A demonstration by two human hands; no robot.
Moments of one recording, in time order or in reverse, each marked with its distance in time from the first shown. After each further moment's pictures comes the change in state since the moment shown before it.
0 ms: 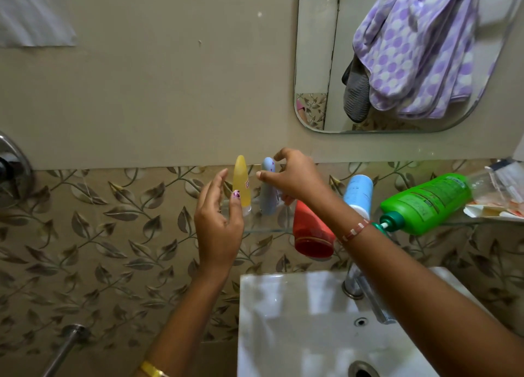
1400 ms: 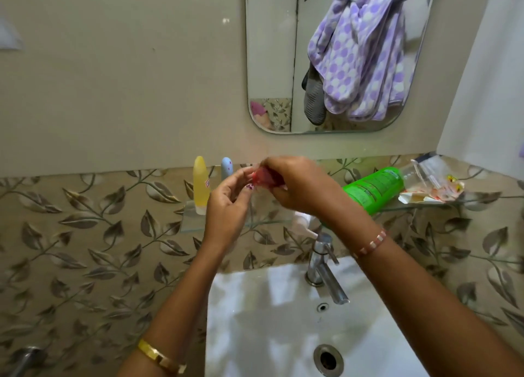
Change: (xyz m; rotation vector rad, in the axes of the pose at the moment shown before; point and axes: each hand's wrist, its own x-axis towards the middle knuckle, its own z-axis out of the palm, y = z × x) left_hand -0.010 0.055 0.043 -0.438 -0.376 -0.230; right_hand -0.058 0.031 -0.065 -0.488 0.081 -0.516
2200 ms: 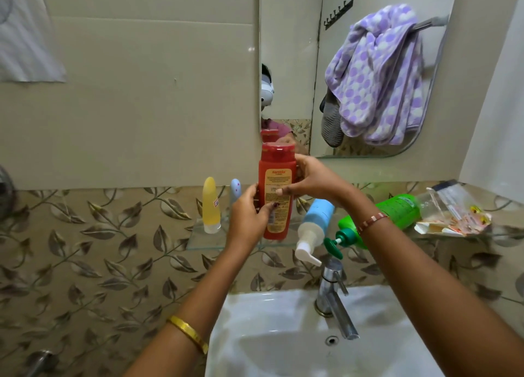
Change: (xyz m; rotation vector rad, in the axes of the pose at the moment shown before) left_hand 0.031 -0.020 0.024 0.426 0.043 0.008; right_hand 0.045 0.064 0.000 0.833 -0.198 0.238
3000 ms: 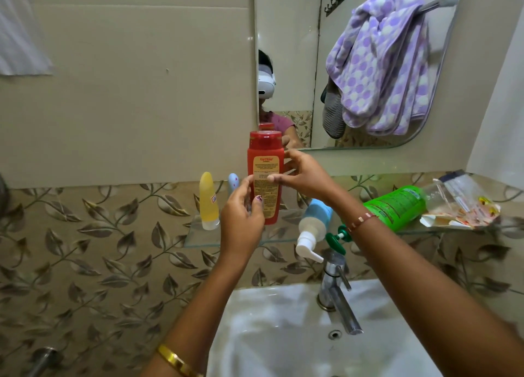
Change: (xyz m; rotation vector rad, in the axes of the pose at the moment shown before) left_hand -0.019 0.009 -0.007 -0.116 0.119 0.023; right_hand 0.008 0.010 0.019 -0.087 0.169 0.014
